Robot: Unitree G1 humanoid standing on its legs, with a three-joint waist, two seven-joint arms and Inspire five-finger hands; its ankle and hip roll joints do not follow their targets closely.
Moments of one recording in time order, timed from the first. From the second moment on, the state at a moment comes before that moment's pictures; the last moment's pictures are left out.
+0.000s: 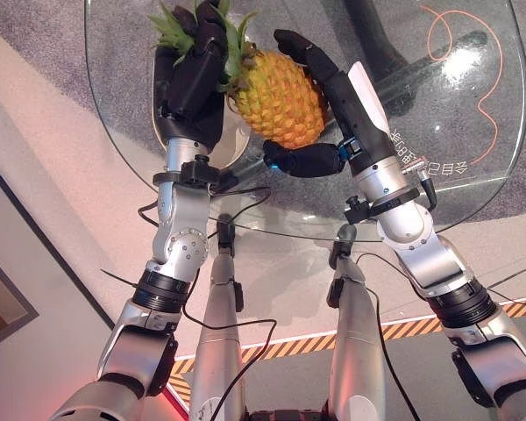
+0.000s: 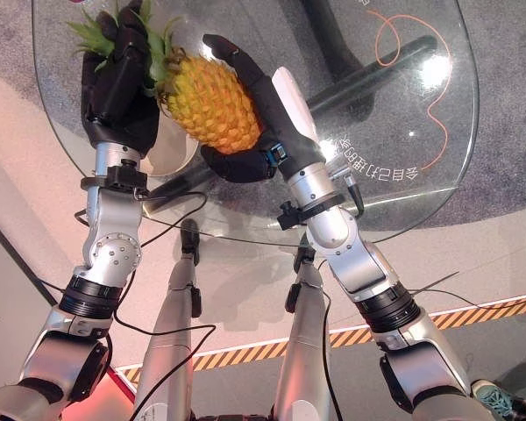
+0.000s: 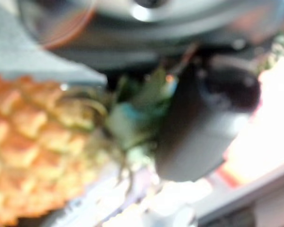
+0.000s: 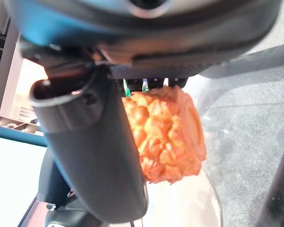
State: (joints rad) left arm -0.74 0.32 -0.18 0.11 -1.04 -0.34 0.07; right arm -0.69 -0.54 0.37 -0.07 -0.04 -0.11 -0.17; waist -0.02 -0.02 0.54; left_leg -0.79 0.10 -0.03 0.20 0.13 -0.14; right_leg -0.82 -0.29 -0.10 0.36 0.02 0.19
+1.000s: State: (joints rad) left arm -0.74 0.31 -0.17 0.11 -0.82 -0.38 0.19; right arm -0.69 -0.54 0.37 -0.07 -0.06 -0.11 -0.21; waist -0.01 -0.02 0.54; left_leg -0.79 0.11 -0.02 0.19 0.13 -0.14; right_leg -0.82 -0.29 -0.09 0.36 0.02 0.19
